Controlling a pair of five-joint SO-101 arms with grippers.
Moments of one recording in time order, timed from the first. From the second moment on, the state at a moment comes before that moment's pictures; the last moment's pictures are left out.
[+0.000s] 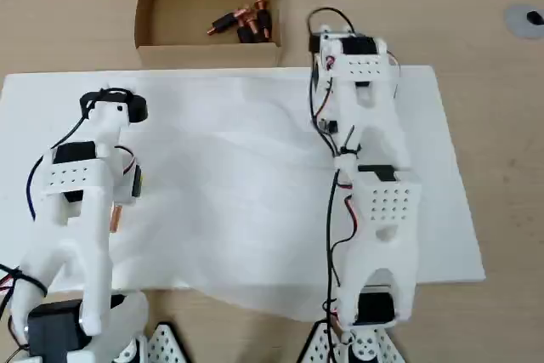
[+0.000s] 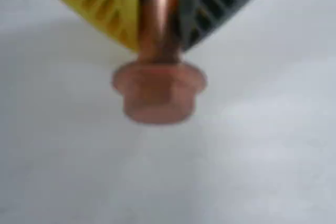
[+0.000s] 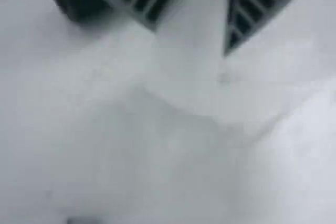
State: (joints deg) left arm -12.4 -20.5 45.2 61.9 -24.8; right arm -6.3 44.3 -38.3 94.6 -14.5
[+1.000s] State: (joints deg) left arm -12.4 -20.5 46.1 61.9 -28.0; right arm -2.4 11.6 -14.7 96.1 -21.9
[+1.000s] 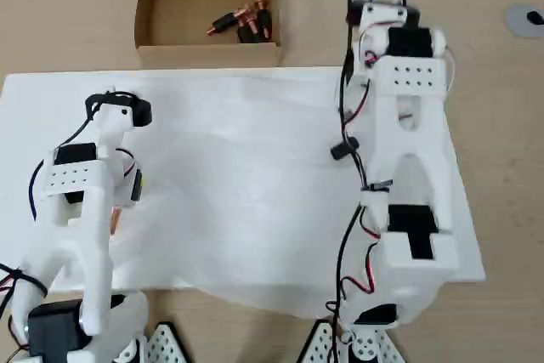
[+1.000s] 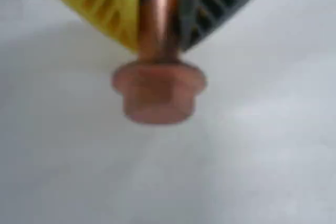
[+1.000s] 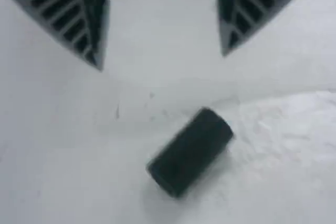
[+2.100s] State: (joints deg) left arm -12.4 -20.5 46.1 62.9 -28.0; right arm -4.8 19.6 8.3 65.5 -25.2
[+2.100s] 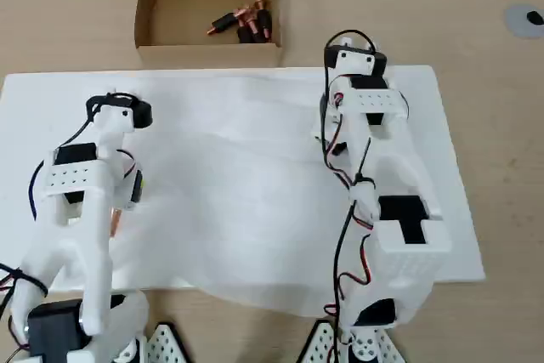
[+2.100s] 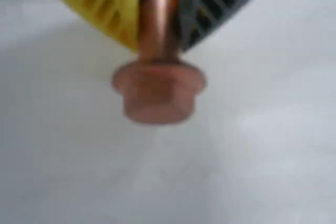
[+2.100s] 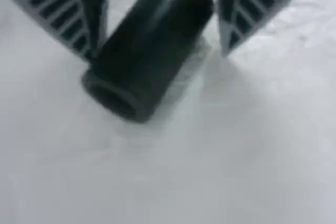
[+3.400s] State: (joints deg) left arm -12.4 -20.4 13.0 68.2 -17.7; right arm -8.4 22.0 -65.7 101.7 -7.7
